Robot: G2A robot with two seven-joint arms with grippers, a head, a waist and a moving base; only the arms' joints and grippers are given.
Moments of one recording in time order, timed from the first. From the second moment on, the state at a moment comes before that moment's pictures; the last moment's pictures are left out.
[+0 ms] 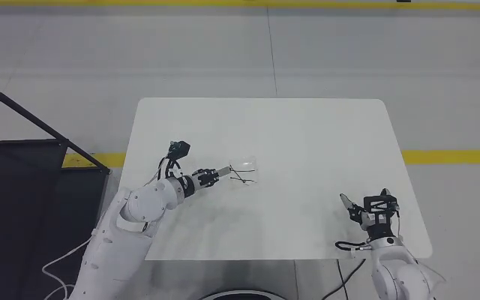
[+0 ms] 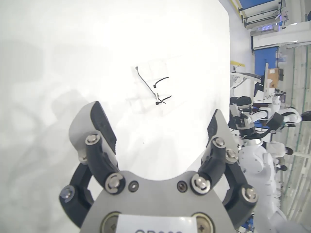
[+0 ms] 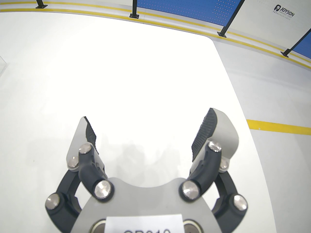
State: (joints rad) left arm 1.22 -1.19 -1.33 -1.71 0.37 0.20 -0.81; right arm -1.73 -1.15 1.60 -1.80 -1.33 0.00 0.00
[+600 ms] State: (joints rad) left arm 1.19 -1.20 -1.28 -1.67 0.35 0.22 -0.76; right arm -1.73 -1.15 1.60 -1.80 -1.33 0.00 0.00
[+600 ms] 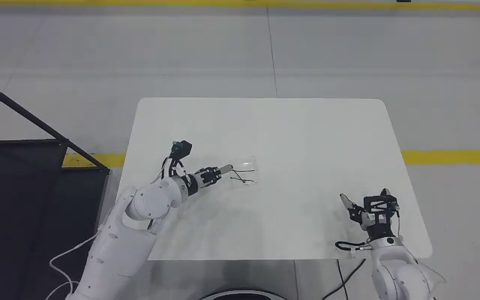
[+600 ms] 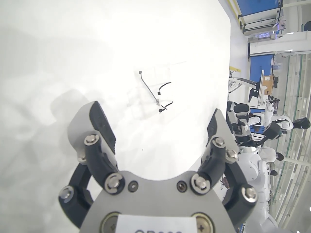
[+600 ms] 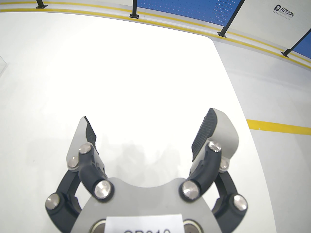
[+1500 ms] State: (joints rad) left arm 1.10 -1.21 -1.20 -1.56 0.32 0.22 -0.73; right arm -1.73 -1.15 1.60 -1.80 -1.33 0.00 0.00
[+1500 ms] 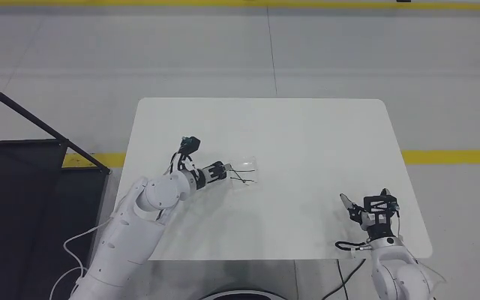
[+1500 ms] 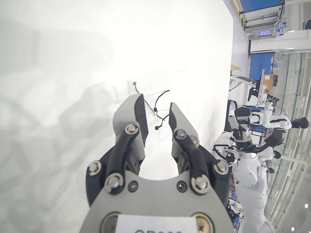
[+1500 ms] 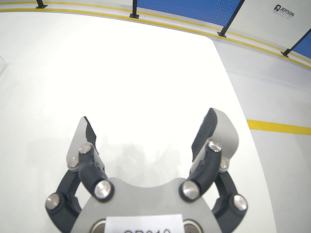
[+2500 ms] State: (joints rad) left arm 1.05 -1.22 -1.16 -1.49 0.31 0.21 -0.71; right arm -1.73 -1.15 1.60 -1.80 -1.33 0.00 0.00
